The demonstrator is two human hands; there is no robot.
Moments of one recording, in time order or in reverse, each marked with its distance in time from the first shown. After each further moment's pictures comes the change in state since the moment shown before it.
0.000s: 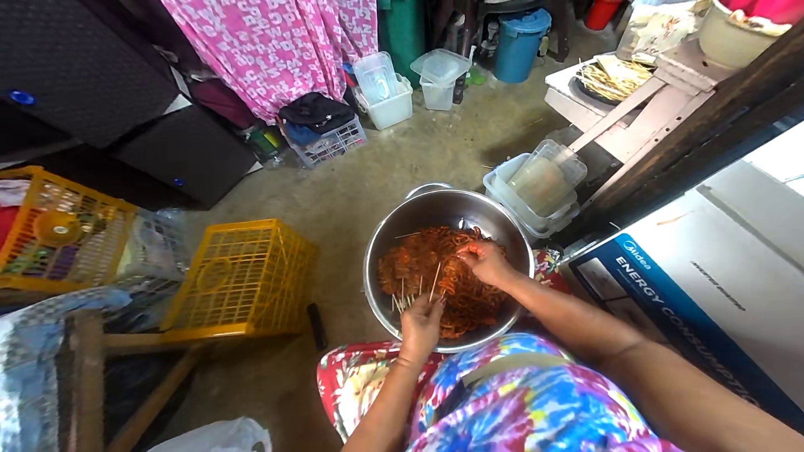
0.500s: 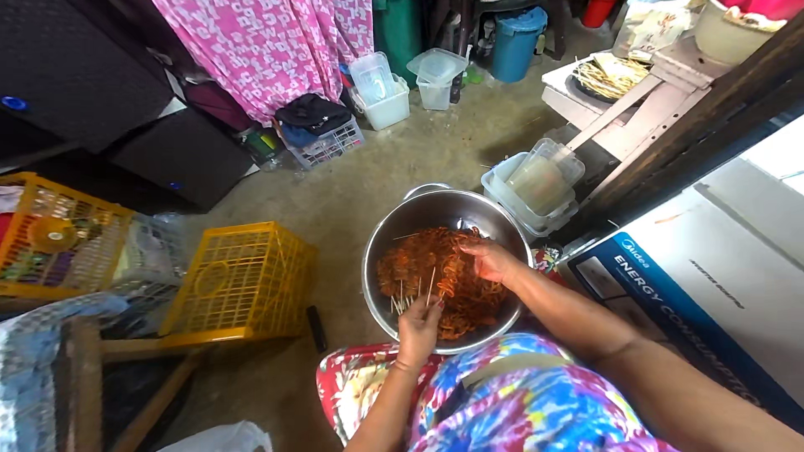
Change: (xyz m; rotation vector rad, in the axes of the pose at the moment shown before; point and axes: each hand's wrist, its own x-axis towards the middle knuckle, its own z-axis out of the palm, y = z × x) left_hand -0.002 -0.003 -0.002 -0.091 -0.002 0.062; right_hand 0.010 -0.002 -0.004 0.973 -0.066 0.508
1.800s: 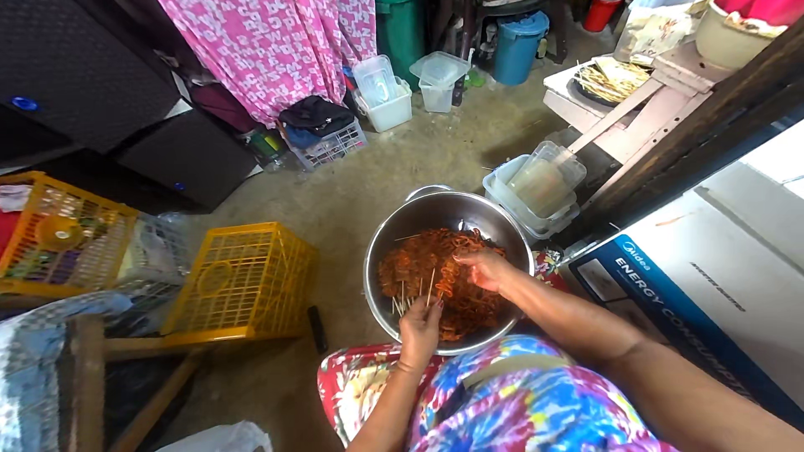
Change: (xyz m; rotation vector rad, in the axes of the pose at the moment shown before) left_hand -0.002 0.000 0.004 0.052 0.071 0.018; right_hand -0.015 0.001 0.022 -0.044 0.113 0.096
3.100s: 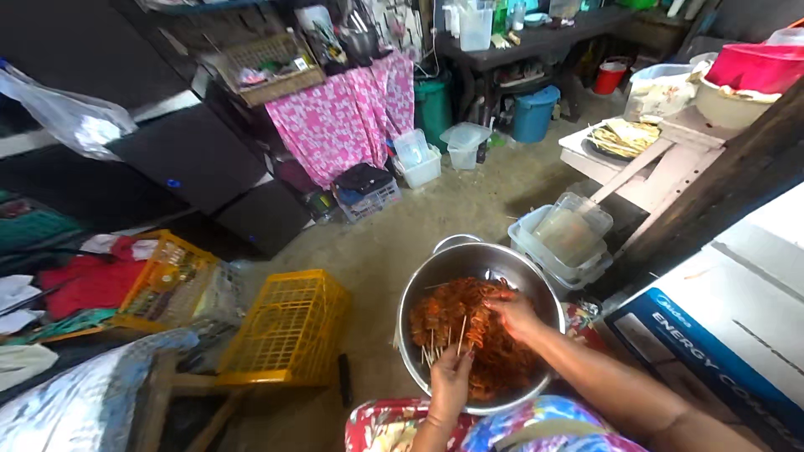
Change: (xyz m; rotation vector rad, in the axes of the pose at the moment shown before) left_hand 0.006 0.002 -0.004 0.004 -0.049 -0.050; right_hand 0.013 0.007 -0.001 -0.139 0.172 -0.263
